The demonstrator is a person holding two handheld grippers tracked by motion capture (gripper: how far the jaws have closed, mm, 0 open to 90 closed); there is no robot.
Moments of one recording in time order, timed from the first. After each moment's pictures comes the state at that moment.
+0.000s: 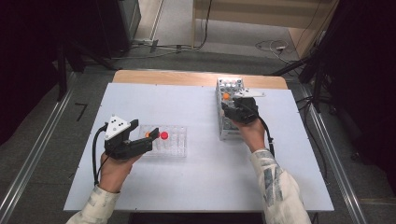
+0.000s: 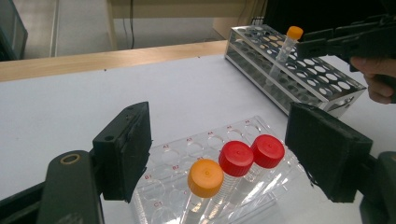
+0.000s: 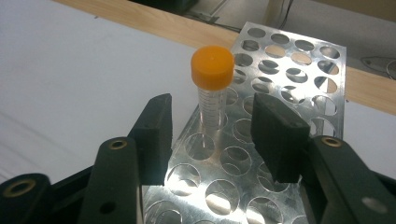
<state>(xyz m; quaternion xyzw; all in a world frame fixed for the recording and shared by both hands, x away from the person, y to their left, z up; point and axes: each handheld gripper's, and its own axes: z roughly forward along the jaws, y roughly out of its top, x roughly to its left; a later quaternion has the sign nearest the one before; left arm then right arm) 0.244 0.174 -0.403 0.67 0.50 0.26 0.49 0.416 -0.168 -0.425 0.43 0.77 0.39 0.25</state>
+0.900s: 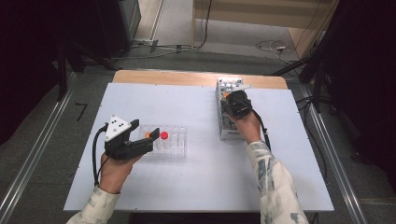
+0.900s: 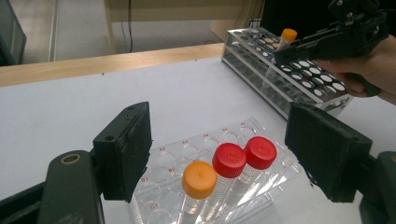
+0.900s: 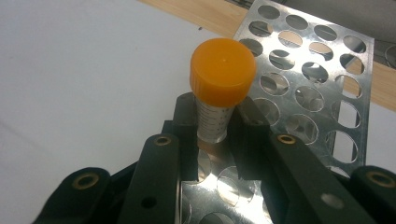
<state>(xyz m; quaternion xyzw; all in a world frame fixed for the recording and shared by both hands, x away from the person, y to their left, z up) 0.242 0.172 -0.401 0.67 0.49 0.26 0.49 0.443 -0.152 -0.429 0.43 0.81 0.32 0.24</state>
